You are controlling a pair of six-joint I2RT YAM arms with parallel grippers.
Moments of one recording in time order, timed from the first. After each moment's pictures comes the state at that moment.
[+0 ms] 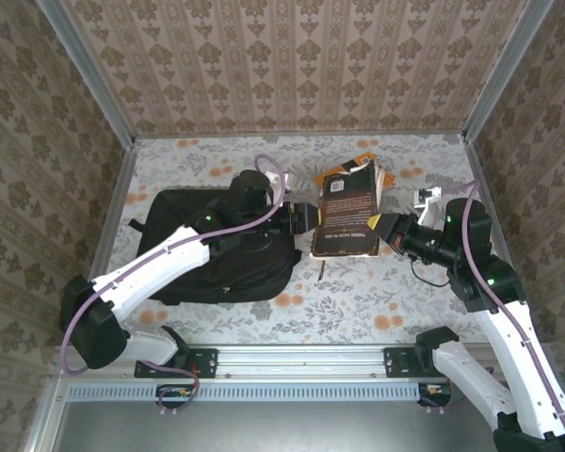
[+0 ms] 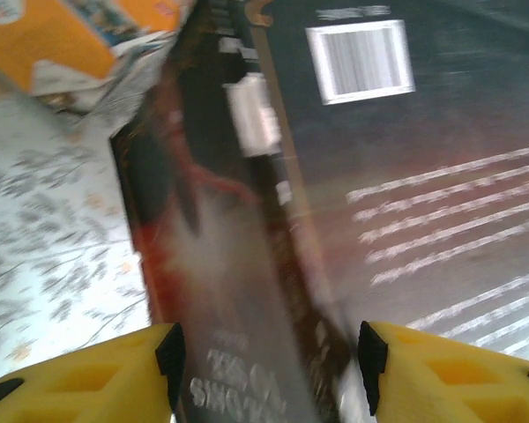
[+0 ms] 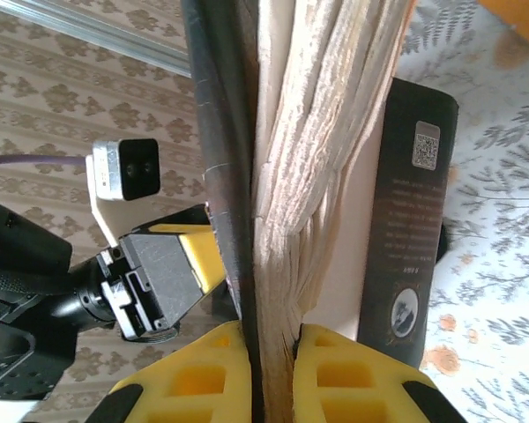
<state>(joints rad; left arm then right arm) -0.83 1.36 1.14 -0.25 0.42 -0.74 0.23 0.71 0.95 -0.63 -0.55 0.94</state>
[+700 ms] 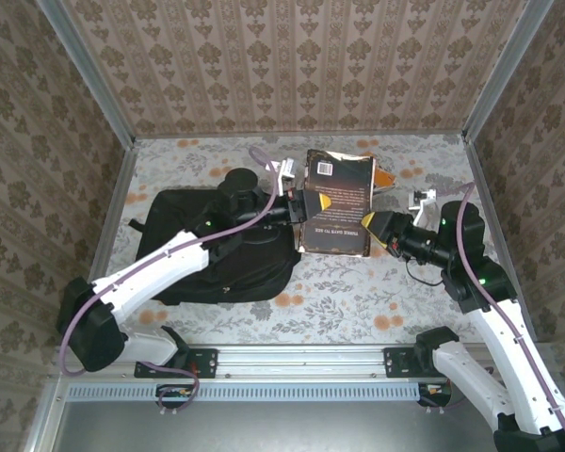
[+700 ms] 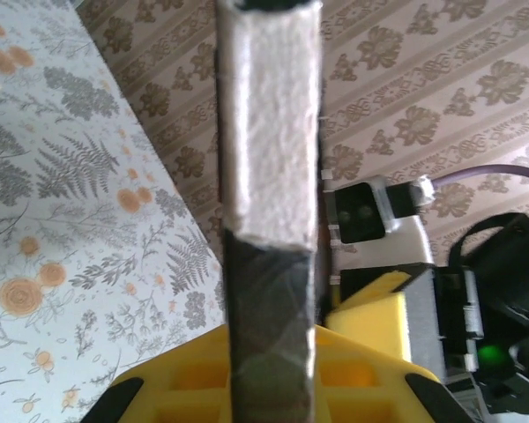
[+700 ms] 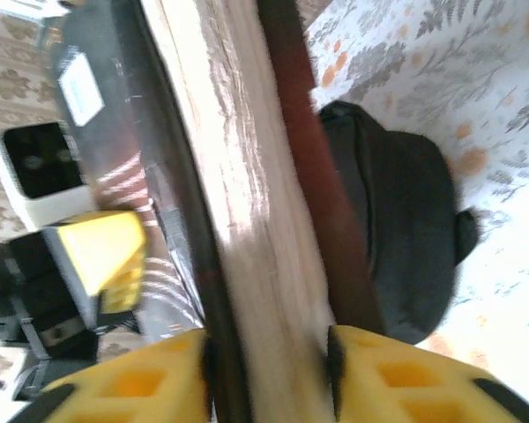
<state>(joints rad) -0.83 1.32 1.07 0.14 0.55 -0.95 0.23 0.71 0.87 -0.55 -0.56 0.99</state>
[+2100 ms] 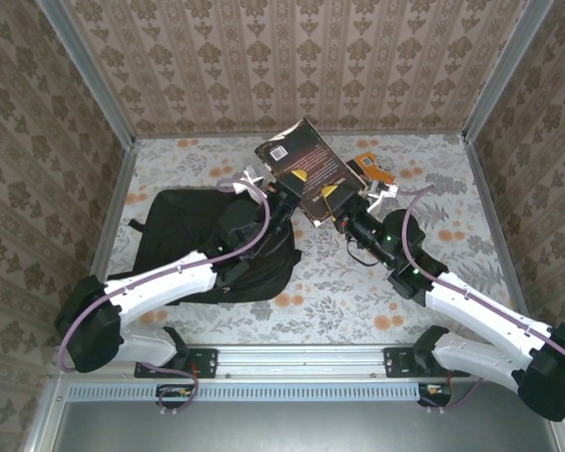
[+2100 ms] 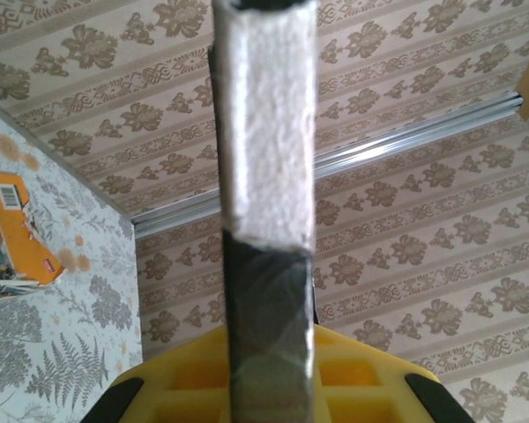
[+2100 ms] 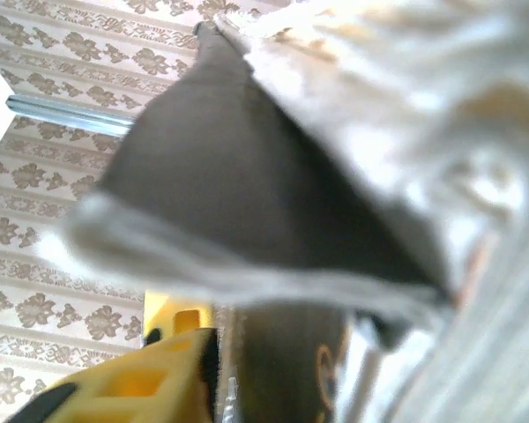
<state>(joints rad) -0.96 1.32 0.86 0.61 -0.24 -1.25 0.66 0.99 0.66 0.38 0.04 1.33</state>
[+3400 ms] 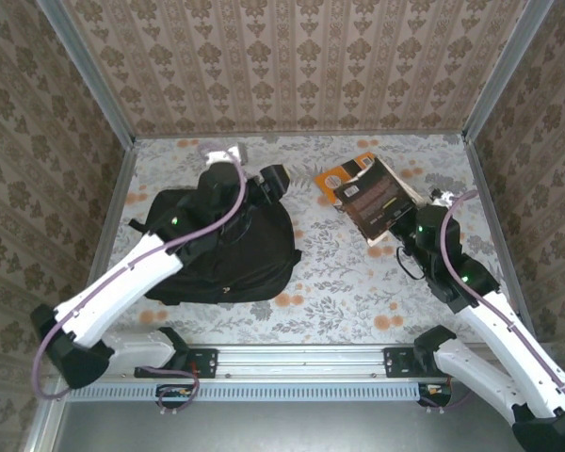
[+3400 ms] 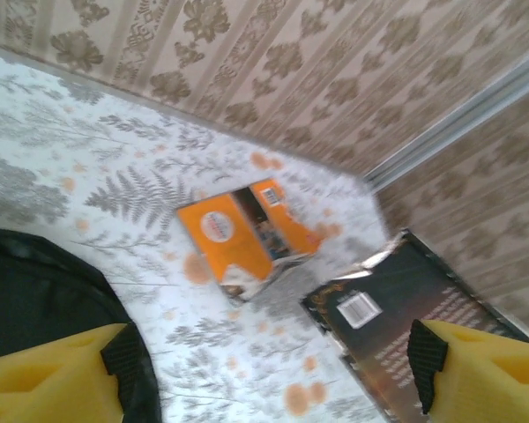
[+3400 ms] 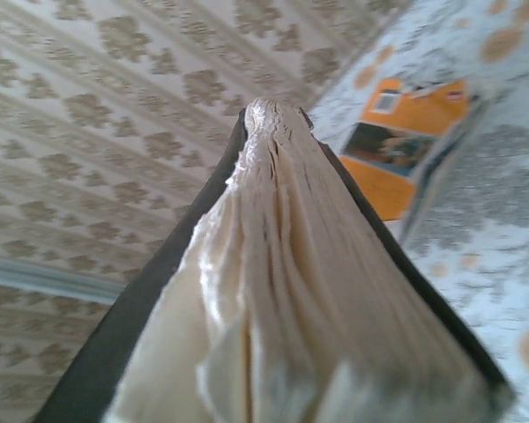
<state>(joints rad) -0.84 1.25 1.33 -0.50 -0.24 -0.77 0.41 0.74 0.79 -0.43 0.27 1.02</state>
